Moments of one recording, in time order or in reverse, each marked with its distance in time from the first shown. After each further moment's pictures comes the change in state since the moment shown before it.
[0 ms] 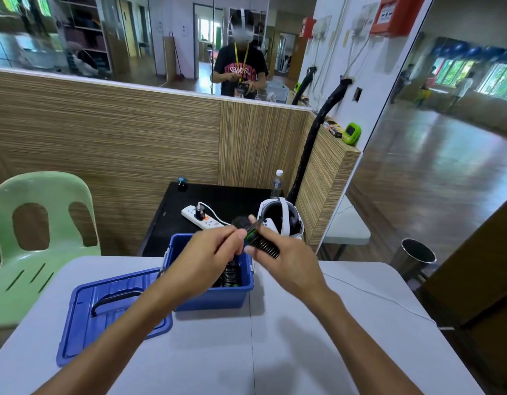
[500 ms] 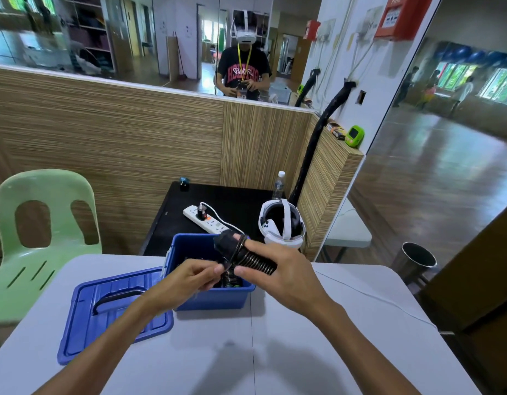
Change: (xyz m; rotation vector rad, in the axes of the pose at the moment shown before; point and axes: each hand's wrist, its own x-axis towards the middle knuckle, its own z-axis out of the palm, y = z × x) left_hand -0.025 -0.088 0.001 -0.401 -0.327 -0.202; right_hand -0.017 -0.014 0.002 0.227 -0.078 -0.067
